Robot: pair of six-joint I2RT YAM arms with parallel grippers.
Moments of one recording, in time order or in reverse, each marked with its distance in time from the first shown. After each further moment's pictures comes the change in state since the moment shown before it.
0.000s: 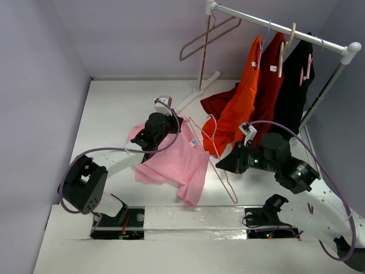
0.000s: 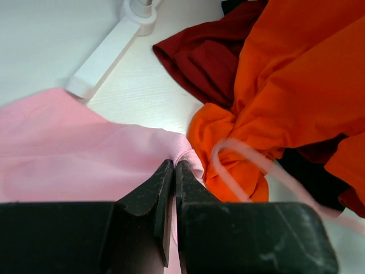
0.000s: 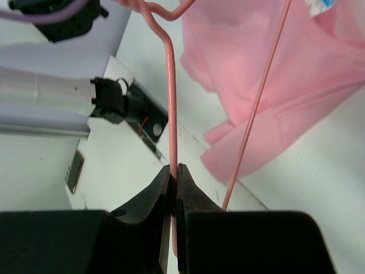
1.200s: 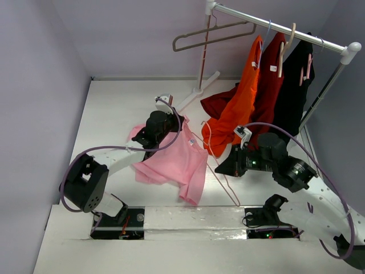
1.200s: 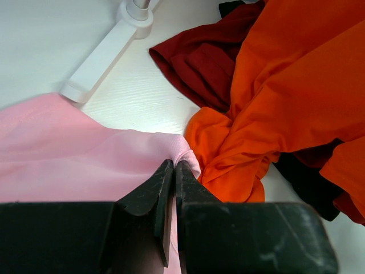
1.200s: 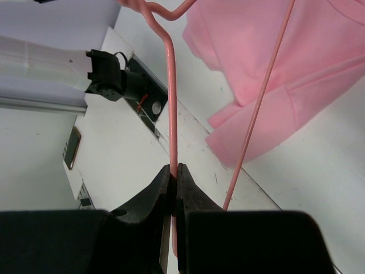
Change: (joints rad) left arm 0.000 0.026 0.046 -0.020 0.003 -0.010; right arm 0.013 0.006 0.008 -0.060 -0.087 -0.051
